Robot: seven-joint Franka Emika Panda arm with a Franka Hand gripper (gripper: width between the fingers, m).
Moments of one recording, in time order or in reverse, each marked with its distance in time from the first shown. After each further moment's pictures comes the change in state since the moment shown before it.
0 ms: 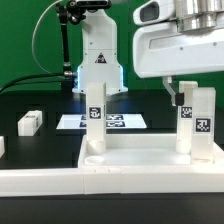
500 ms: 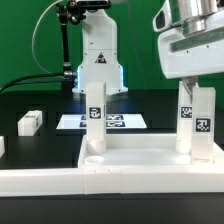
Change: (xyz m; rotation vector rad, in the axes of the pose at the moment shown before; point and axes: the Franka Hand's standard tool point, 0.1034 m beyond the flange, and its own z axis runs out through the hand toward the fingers) arm -0.008 -0.009 0.006 0.125 0.059 0.728
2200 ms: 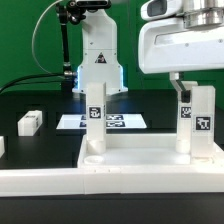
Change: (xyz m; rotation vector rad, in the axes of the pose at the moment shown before) arm 0.005 0.002 -0.006 -0.078 0.064 -0.513
